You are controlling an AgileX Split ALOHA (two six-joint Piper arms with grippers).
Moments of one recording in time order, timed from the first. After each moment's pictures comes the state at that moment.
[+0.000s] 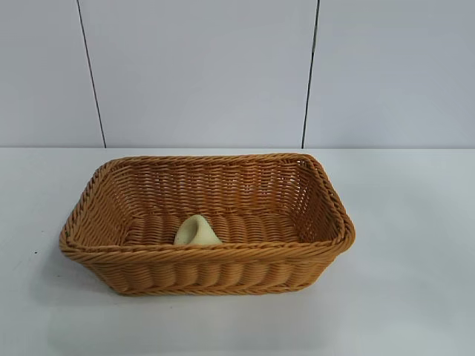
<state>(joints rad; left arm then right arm) -0.05 -0.01 -0.50 -0.02 1.06 0.00 0.03 1.11 -0.90 0.00 1.21 0.12</state>
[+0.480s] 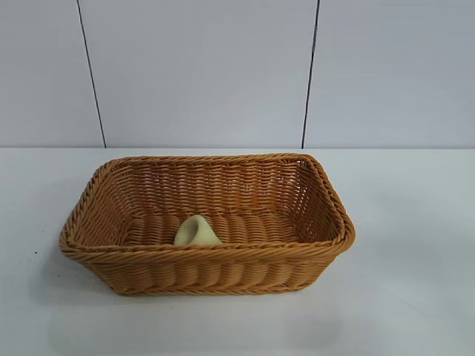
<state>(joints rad) -0.05 -0.01 -0.50 -0.02 1.06 0.00 0.03 0.51 -0.50 0.01 1.02 0.06</state>
